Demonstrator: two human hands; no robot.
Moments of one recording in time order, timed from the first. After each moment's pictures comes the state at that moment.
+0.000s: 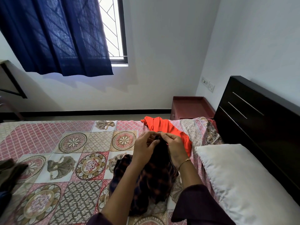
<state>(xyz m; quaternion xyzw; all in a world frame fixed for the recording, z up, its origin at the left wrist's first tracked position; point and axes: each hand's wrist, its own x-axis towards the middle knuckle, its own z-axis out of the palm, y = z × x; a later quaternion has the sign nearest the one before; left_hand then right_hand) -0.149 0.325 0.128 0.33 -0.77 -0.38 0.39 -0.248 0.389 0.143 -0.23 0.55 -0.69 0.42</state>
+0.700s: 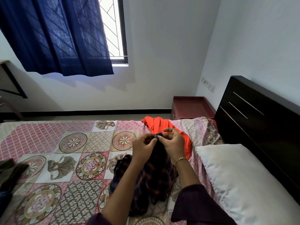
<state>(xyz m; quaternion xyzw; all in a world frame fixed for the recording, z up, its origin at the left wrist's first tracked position) -0.153 0.323 0.126 0.39 -0.68 -0.46 0.41 -0.248 0.382 0.140 -0.28 0.64 -0.67 0.25</state>
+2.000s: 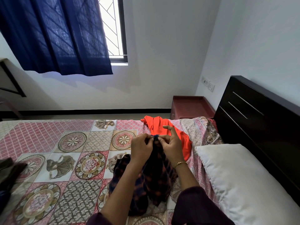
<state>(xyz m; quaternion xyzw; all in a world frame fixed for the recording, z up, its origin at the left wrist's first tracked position) -0.151 0.325 0.136 0.42 -0.76 -0.30 0.39 -0.250 0.384 0.127 -0.39 0.66 -0.61 0.19</state>
